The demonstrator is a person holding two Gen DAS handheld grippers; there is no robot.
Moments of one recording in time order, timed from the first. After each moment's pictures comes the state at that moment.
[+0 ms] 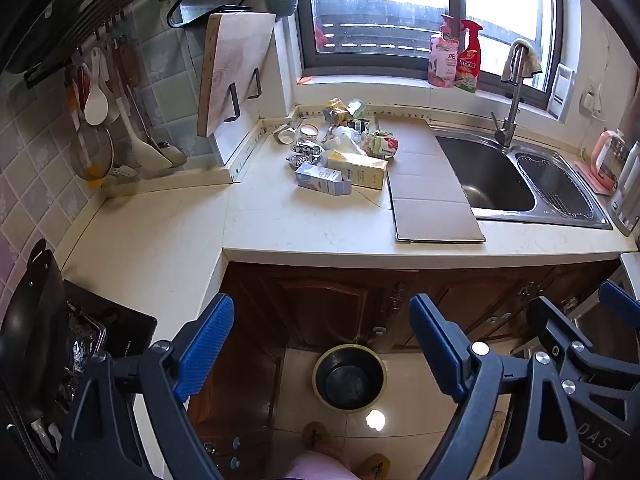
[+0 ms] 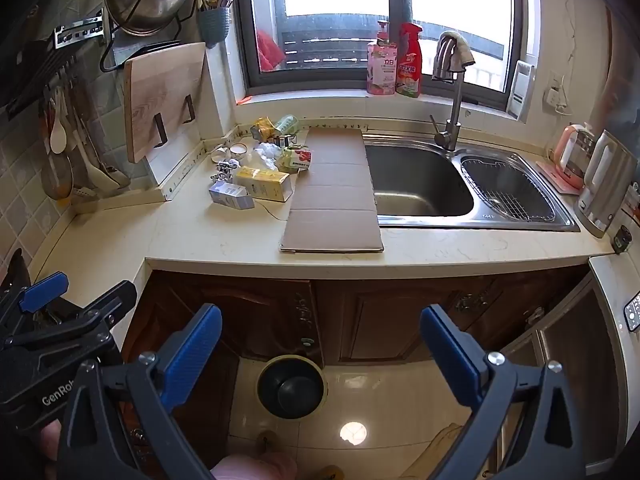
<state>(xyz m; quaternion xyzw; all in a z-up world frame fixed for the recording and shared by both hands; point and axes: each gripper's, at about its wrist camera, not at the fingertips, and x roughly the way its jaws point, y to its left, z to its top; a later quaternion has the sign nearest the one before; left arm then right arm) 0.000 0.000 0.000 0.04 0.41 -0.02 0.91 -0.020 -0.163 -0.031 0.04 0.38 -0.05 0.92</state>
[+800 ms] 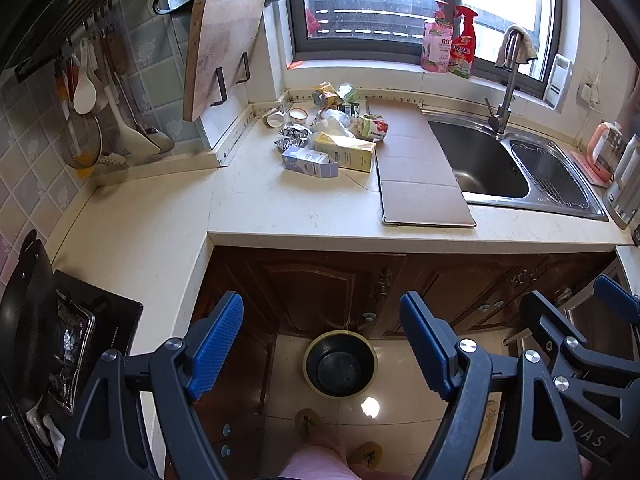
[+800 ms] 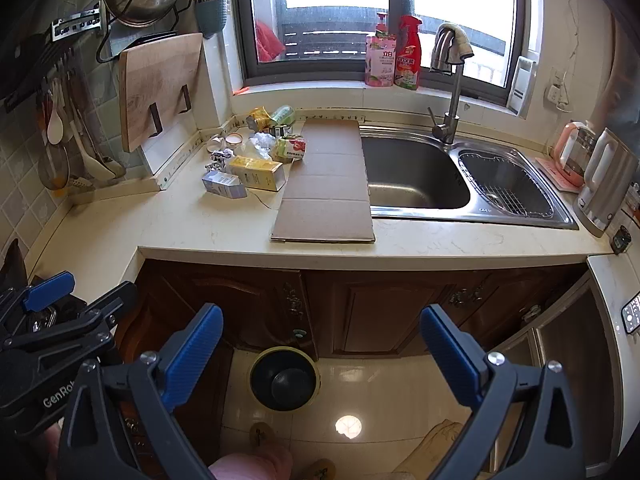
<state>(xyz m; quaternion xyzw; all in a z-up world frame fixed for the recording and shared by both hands) -0.001 -0.010 -0.012 0.04 0.44 -0.03 0.90 -0.019 -0.176 -0.041 0.03 0.39 -0.04 0.92</state>
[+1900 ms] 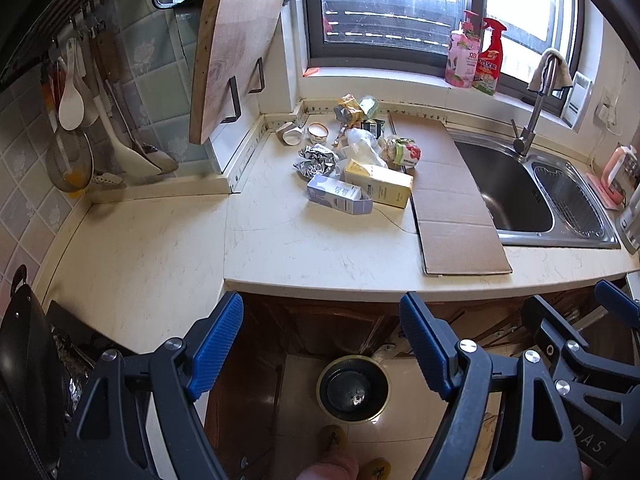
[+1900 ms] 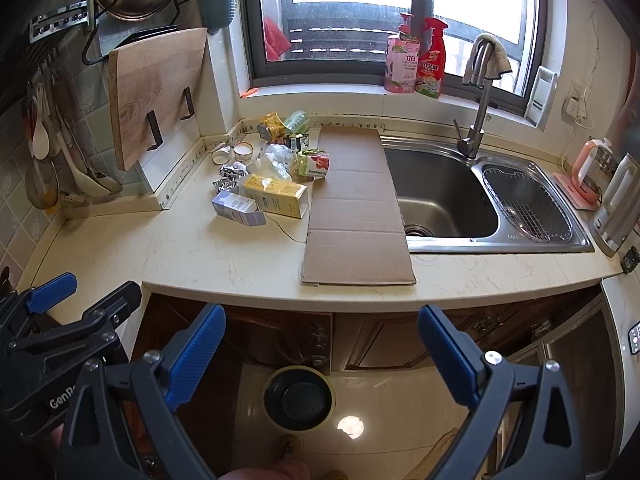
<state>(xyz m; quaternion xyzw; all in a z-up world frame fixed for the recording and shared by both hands) 0.100 0.037 -0.002 0.03 0.44 -0.03 0.90 0.069 -0.125 -0.022 0.03 0.40 -0.05 0.92</state>
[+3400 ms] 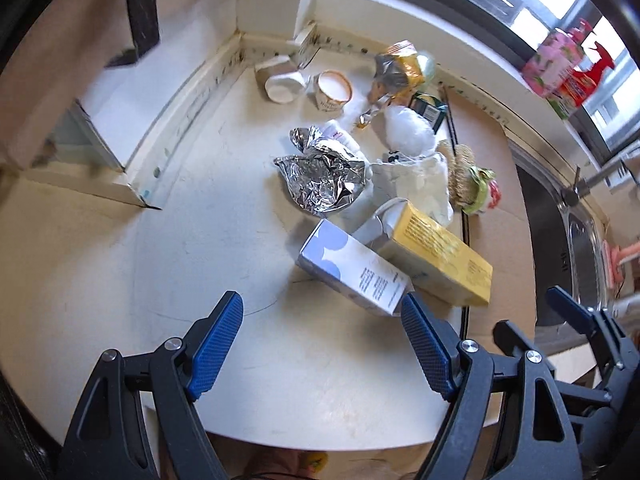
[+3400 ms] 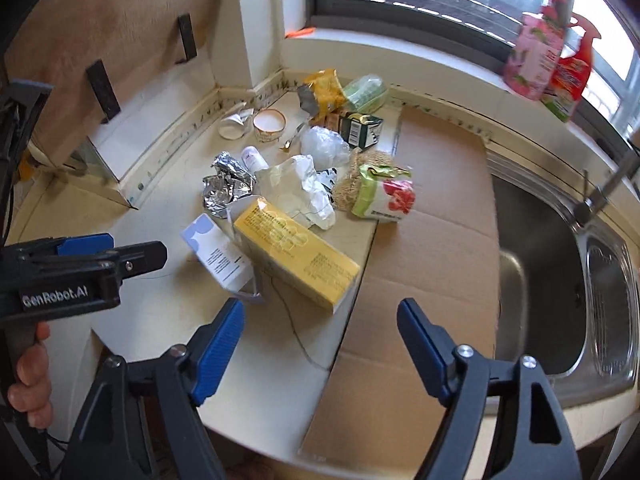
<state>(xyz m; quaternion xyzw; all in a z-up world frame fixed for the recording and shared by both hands) 0.384 0.068 -0.120 -0.11 0.58 -0.05 0.81 0.345 -0.117 -0.104 -0.07 0.49 0.08 0.87</state>
